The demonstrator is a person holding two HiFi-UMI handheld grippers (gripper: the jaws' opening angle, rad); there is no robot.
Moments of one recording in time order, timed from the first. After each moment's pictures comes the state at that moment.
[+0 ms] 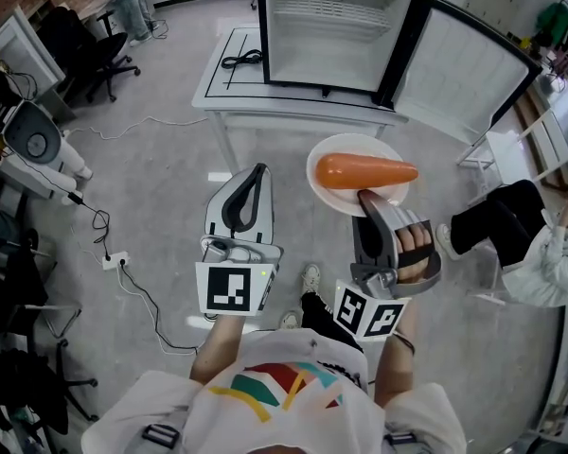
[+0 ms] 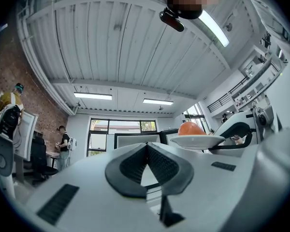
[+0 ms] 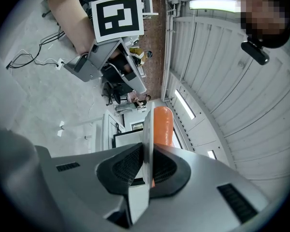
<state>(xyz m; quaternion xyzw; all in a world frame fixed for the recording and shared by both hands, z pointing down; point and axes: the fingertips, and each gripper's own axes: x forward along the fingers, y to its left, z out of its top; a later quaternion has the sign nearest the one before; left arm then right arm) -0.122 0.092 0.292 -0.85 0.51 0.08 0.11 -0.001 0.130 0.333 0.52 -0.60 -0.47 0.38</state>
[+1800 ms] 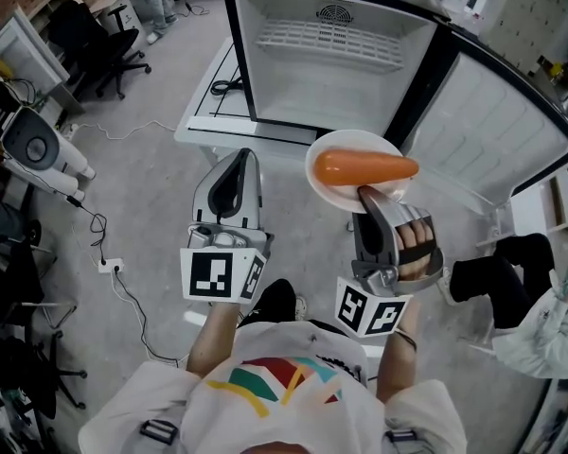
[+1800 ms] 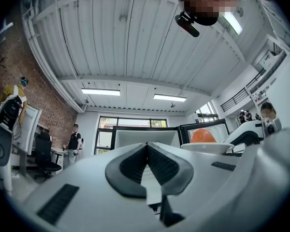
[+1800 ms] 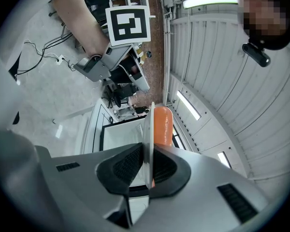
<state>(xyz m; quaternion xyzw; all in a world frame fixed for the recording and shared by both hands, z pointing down) -0.053 -0.112 0.279 -0.81 0.56 0.09 0.10 0.090 -0.077 0.333 0.49 -0.63 -0.49 0.35</state>
